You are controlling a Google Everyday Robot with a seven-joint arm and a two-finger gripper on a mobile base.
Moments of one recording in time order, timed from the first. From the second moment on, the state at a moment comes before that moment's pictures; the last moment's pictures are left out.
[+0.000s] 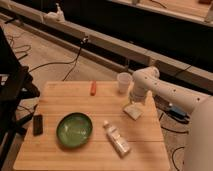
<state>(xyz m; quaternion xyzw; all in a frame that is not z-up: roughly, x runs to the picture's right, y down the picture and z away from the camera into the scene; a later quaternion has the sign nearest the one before) 0.185 0.118 0.877 -0.29 0.17 0.61 0.72</state>
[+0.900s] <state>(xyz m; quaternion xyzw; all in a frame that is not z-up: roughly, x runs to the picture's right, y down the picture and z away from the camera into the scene) 0.187 0.163 0.901 -0.34 0.19 0.61 0.69</state>
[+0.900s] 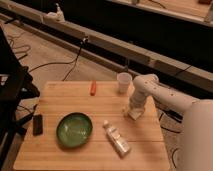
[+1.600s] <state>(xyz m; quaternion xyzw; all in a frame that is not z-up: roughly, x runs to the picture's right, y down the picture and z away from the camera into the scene) 0.170 0.137 0.850 -0.35 0.14 0.61 0.69</state>
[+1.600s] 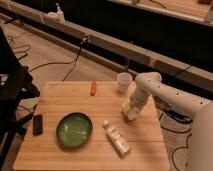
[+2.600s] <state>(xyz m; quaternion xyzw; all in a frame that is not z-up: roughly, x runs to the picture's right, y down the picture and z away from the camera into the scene) -0.004 0.092 0.701 -0.42 -0.03 0.51 0.75</state>
